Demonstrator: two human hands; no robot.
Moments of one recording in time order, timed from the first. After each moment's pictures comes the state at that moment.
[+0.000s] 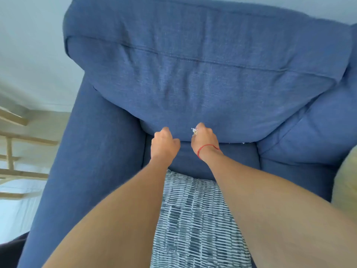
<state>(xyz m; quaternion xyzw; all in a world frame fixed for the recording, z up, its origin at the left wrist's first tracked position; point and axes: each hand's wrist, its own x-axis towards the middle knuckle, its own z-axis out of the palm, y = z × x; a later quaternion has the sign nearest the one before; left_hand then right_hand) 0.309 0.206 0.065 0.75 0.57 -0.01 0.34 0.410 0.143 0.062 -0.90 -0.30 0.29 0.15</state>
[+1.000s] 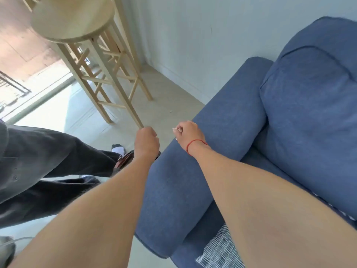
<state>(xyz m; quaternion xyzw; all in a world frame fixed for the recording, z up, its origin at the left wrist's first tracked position) -0.120 0.277 0.083 0.49 0.80 0.14 0.30 0.013 0.294 0.096 -0.70 -0.61 0.37 0.09</state>
